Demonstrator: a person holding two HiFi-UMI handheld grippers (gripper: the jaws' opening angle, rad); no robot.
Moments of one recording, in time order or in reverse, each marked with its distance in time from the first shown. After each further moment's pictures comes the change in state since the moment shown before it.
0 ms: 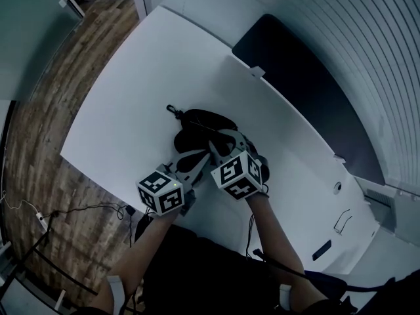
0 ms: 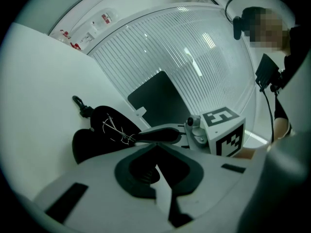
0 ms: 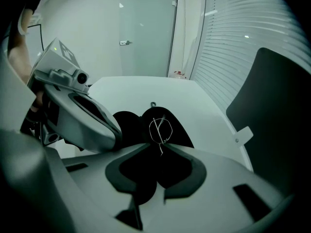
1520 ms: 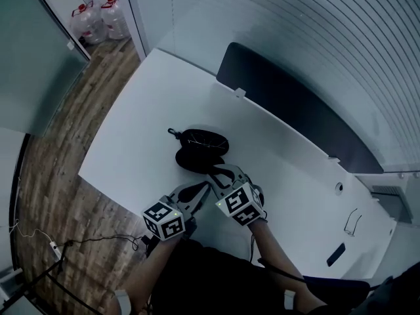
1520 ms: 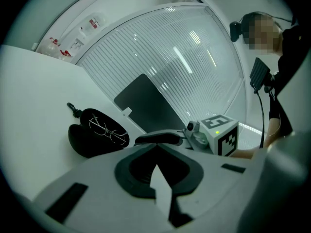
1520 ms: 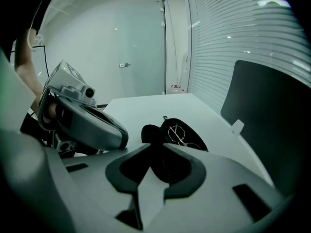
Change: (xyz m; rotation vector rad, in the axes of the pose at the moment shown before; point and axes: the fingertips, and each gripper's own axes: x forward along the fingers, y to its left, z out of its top) left arm -0.038 -0.051 -0.016 0.094 0.001 -0.052; right arm -0.056 0.047 0.003 0.131 -0.200 0.029
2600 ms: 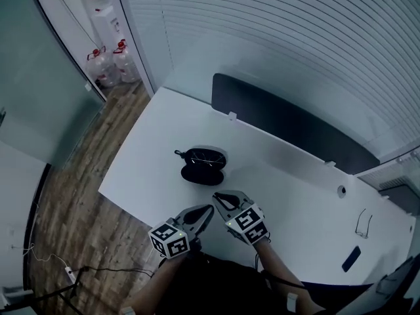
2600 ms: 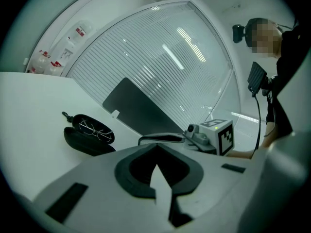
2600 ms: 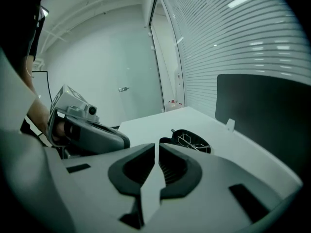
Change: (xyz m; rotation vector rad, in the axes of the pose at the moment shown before) left arm -0.032 -0.058 -0.013 0.117 0.006 -0.016; right arm -0.063 0.040 0.011 0.166 -0.231 0.028
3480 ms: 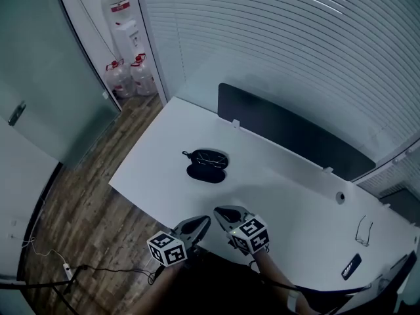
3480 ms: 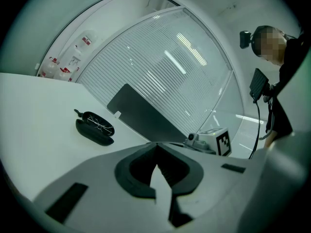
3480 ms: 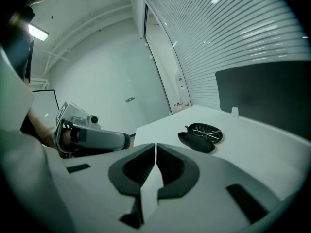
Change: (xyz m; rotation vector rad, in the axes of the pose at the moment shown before) left arm -0.040 -0.038 -0.024 -0.005 -0.062 0.068; right arm -0.038 0.045 -0.024 0.127 -0.092 0.098
